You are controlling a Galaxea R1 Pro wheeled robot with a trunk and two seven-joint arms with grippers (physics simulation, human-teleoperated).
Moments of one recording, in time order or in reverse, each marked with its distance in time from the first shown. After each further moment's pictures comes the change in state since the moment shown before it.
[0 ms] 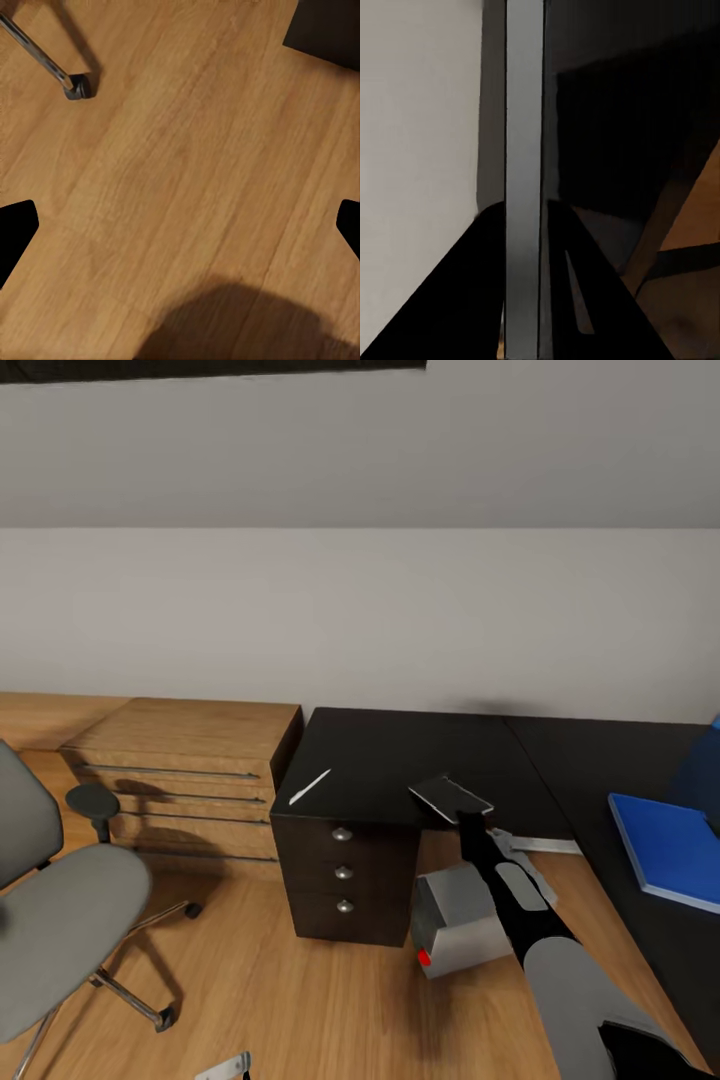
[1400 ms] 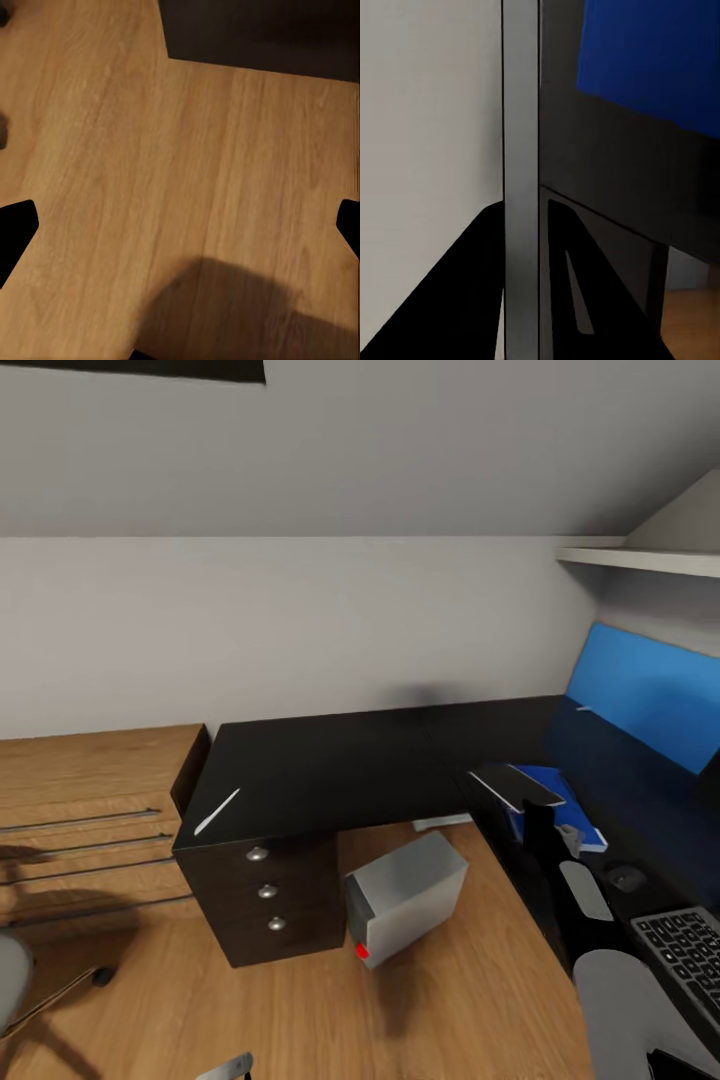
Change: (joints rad) left arm 0.000 -0.003 0.002 0.003 0.000 0.000 -0.005; right arm 0.055 -0.098 -0.171 -0.201 -0.007 0.002 -0.045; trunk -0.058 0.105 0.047
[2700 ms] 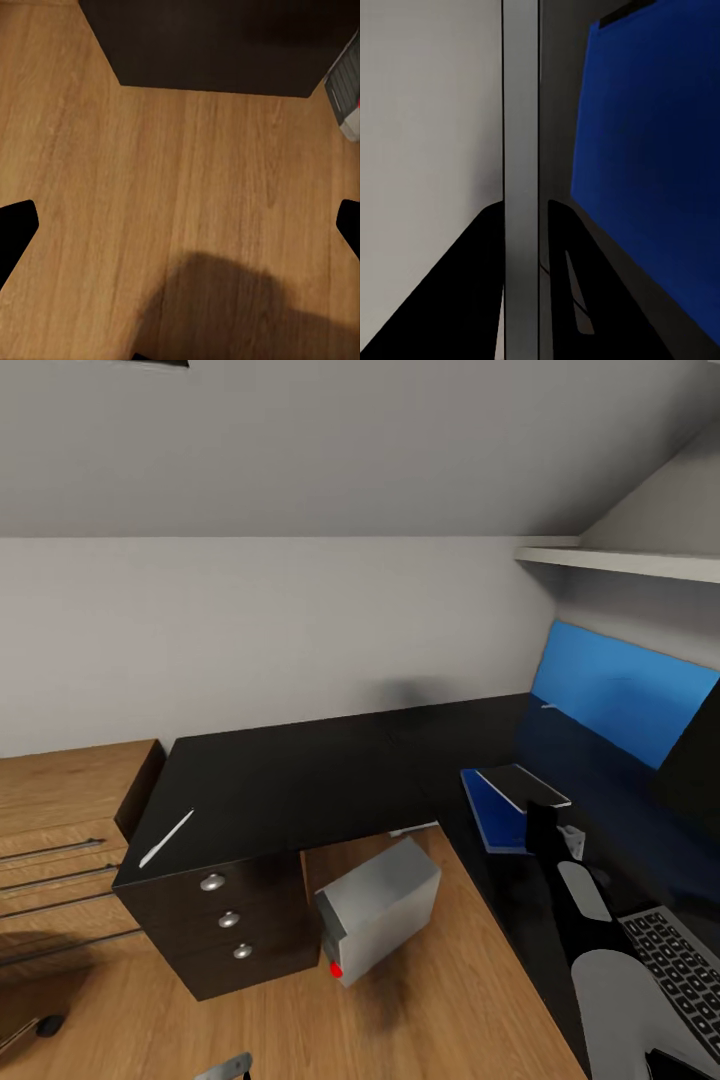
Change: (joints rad) left arm 0.000 0.002 0.000 0.000 0.000 -0.006 0.001; right arm 0.000 0.006 -0.002 0.003 0.001 -0.053 0.007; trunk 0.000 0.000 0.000
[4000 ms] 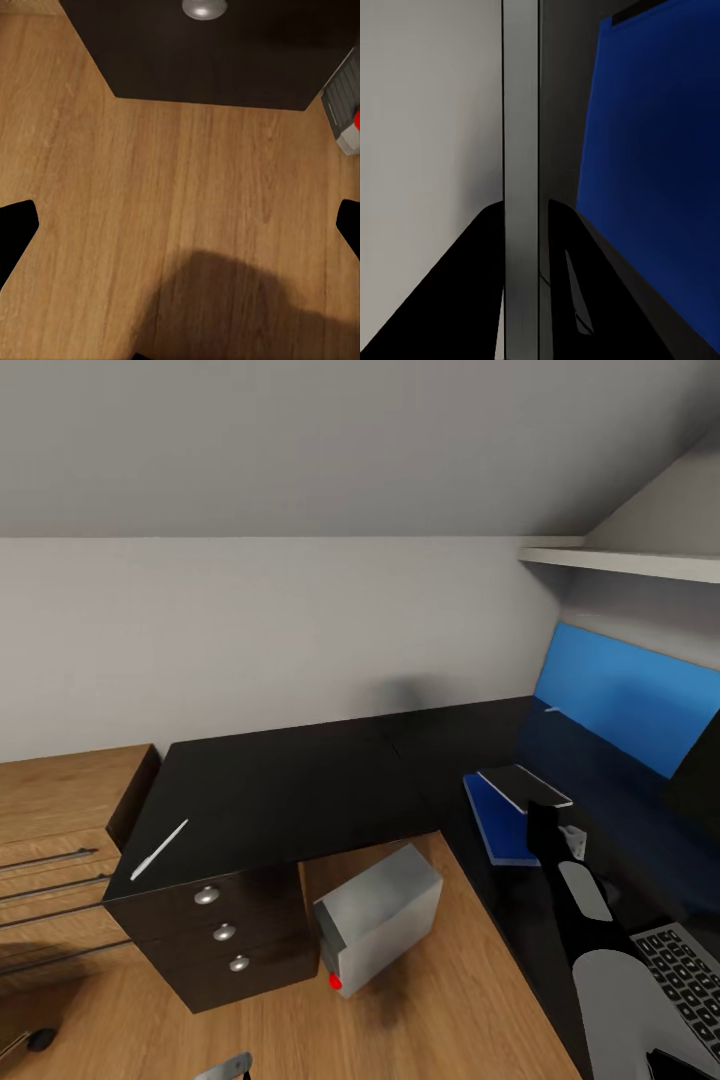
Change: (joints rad) left arm 0.000 0.000 0.000 0.000 0.000 0.000 0.002; right arm 0.000 -0.004 0.002 0.000 0.008 -0.004 -0.004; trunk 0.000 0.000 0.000
